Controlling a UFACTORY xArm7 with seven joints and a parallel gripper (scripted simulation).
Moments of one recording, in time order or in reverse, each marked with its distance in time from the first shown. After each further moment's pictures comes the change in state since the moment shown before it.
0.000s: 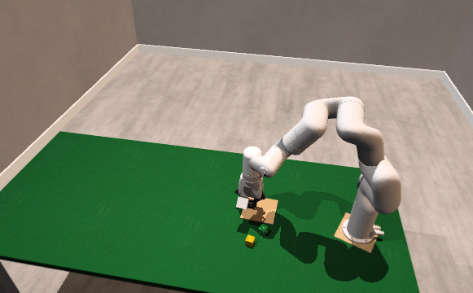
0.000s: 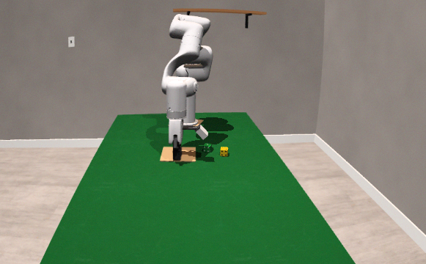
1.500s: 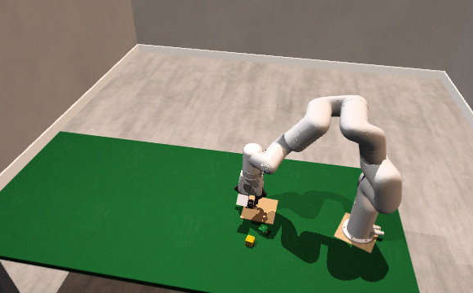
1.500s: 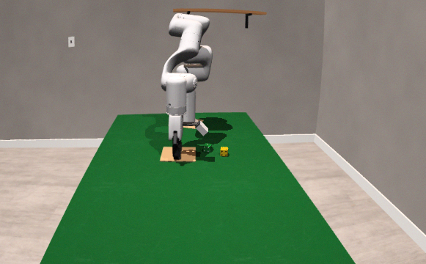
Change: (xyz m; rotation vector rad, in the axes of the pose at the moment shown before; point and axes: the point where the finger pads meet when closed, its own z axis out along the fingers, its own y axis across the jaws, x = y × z) arm 0.000 0.000 -0.015 0.000 0.001 0.000
